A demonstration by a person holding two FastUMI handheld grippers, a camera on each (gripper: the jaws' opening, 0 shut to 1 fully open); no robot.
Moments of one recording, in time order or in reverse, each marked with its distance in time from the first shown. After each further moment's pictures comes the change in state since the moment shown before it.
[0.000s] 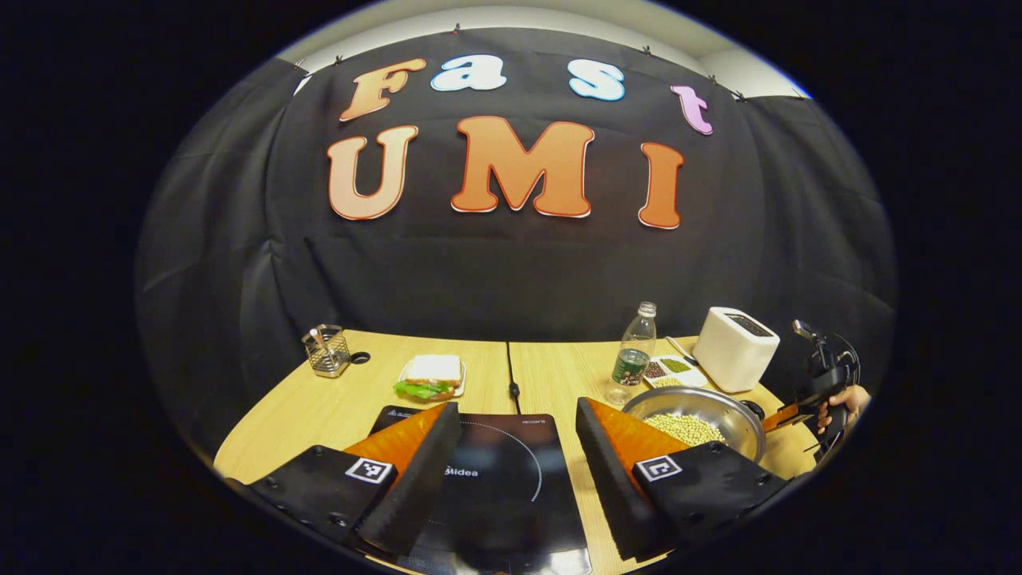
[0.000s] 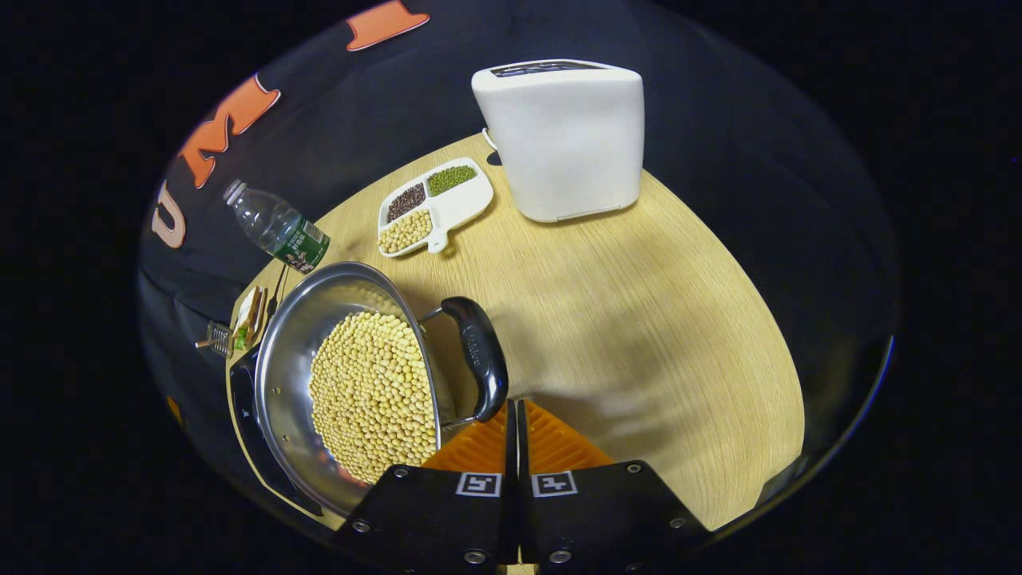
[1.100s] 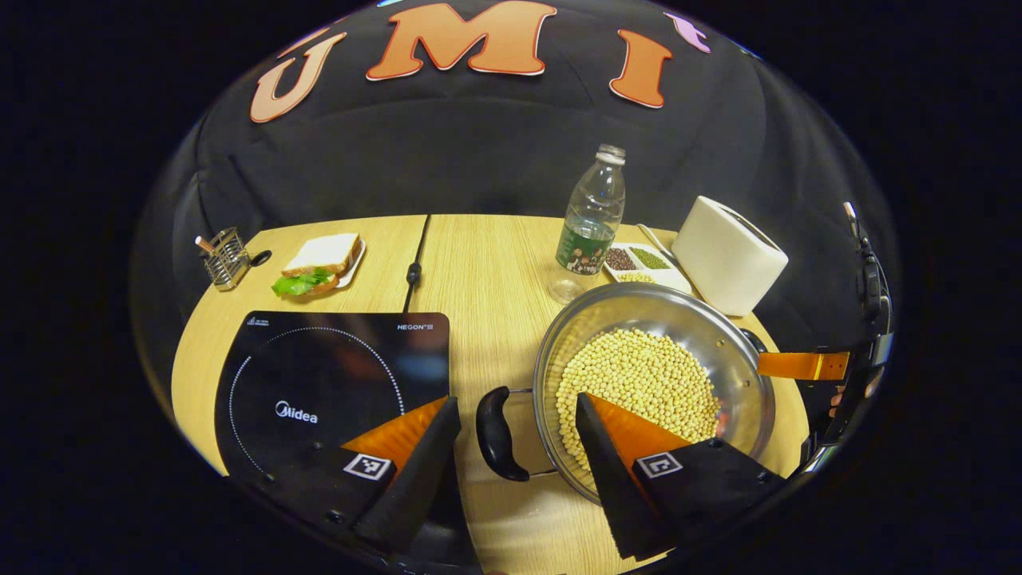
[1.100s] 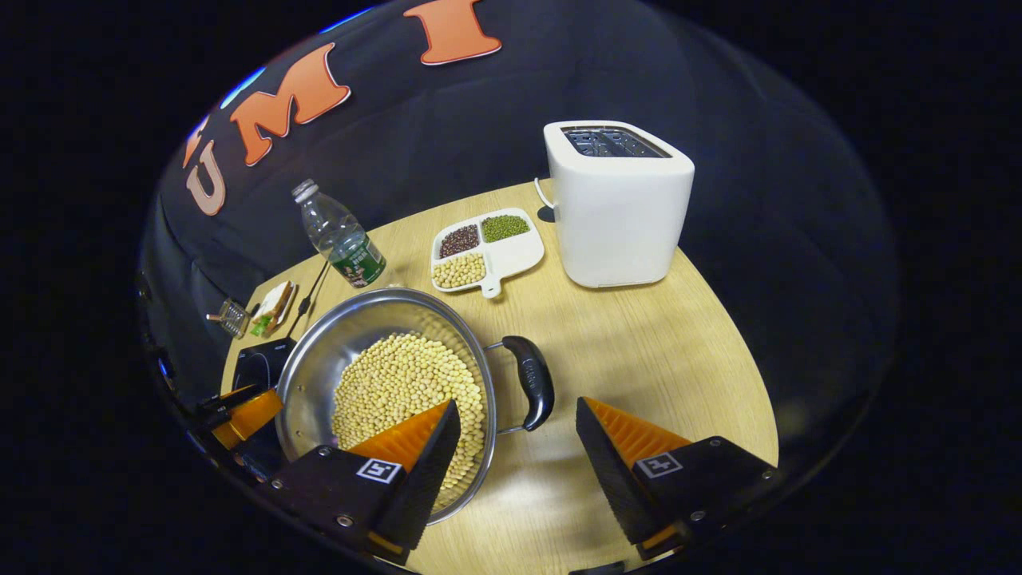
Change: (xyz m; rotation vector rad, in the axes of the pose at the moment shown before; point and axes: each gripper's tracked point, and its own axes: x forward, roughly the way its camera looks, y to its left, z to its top) left arm 0.096 -0.110 -0.136 -0.007 0.456 -0.109; right arm -0.030 0.023 0.031 -0.163 -0.169 0.013
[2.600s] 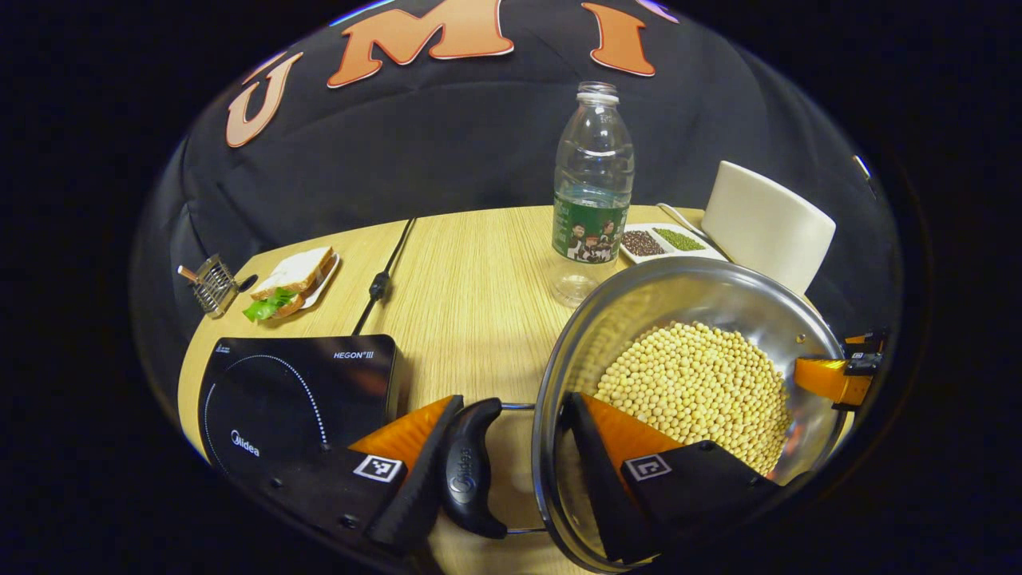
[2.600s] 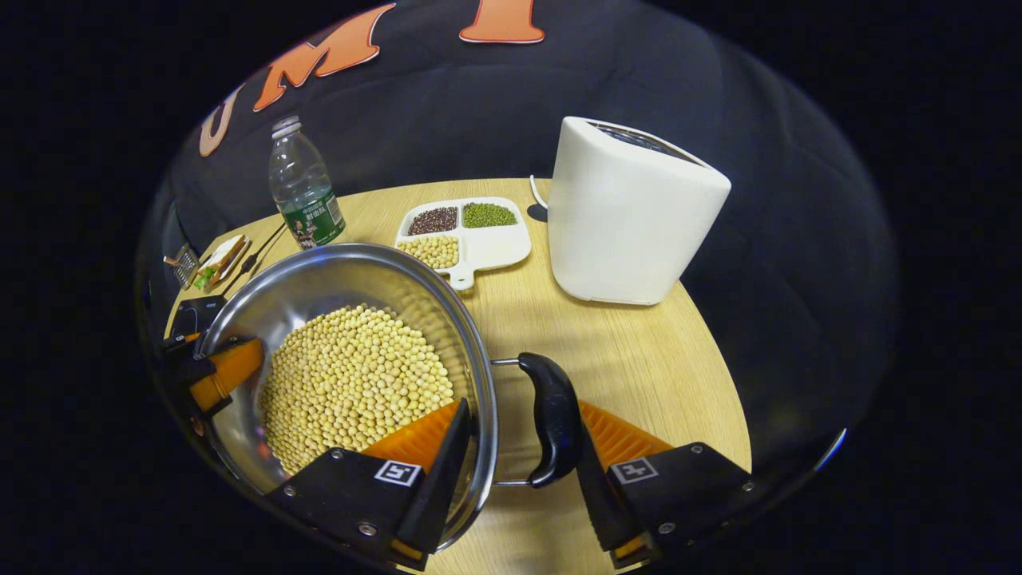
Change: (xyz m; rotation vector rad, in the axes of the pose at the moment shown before) left arm 0.081 -0.017 0.007 0.095 -0.048 0.103; right arm 0.040 -0.012 0.000 -0.170 -0.049 -0.142
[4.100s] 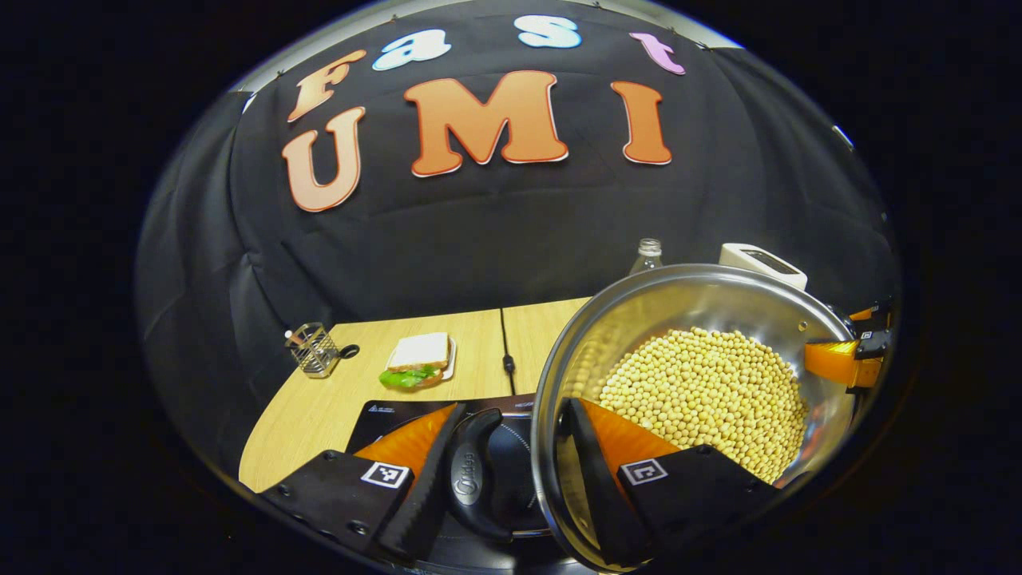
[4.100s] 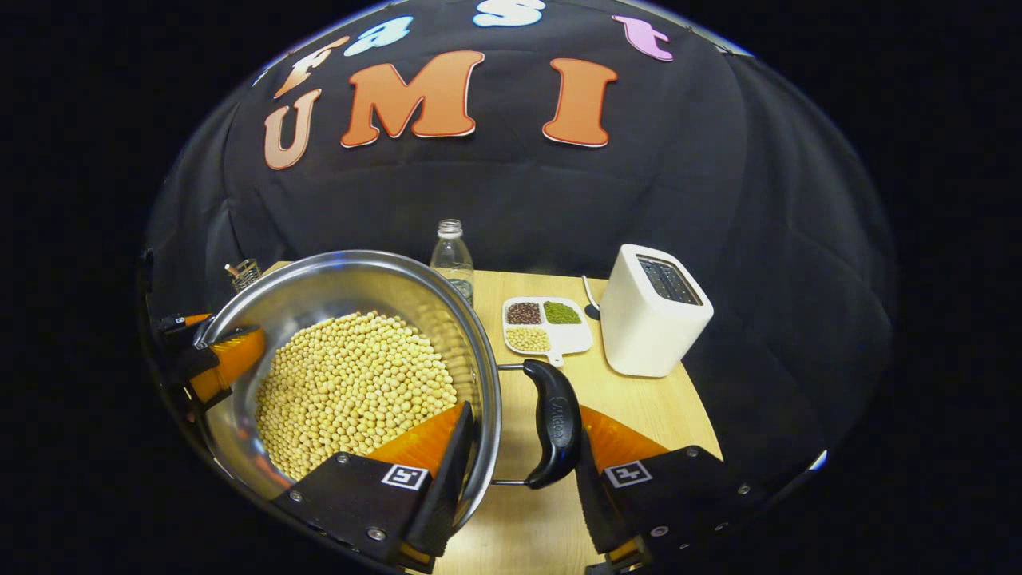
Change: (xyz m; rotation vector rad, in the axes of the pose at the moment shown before) left arm -0.166 0.129 0.069 0.025 -0.267 0.105; right arm -0.153 0.105 0.062 -0.103 -0.273 0.068
